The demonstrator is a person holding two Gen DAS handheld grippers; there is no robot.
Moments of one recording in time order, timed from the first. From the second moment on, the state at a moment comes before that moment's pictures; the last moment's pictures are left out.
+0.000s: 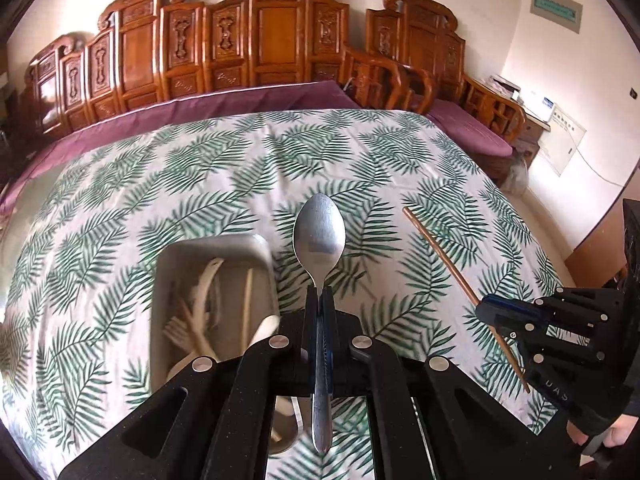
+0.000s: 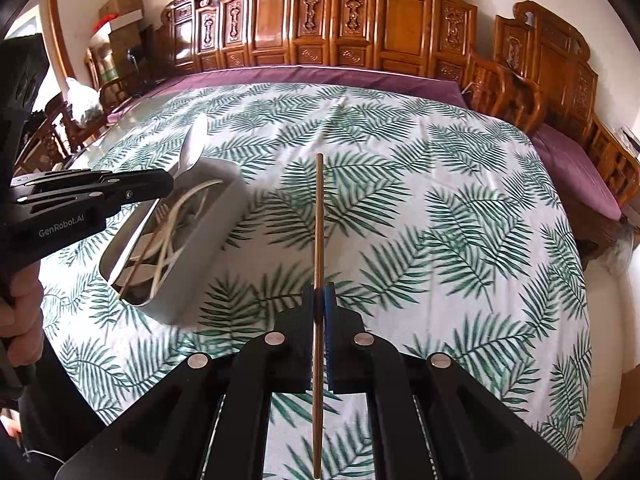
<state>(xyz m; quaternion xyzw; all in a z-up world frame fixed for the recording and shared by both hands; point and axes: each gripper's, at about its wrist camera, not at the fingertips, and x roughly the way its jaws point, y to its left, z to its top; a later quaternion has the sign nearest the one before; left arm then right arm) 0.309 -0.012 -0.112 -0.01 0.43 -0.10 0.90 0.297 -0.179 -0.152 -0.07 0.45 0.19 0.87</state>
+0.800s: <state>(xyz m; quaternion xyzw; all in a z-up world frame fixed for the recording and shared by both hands) 0.327 0.067 -0.159 -0.03 0.47 -0.06 0.88 0.303 -0.103 -0.151 -0.10 0.45 0.23 0.85</state>
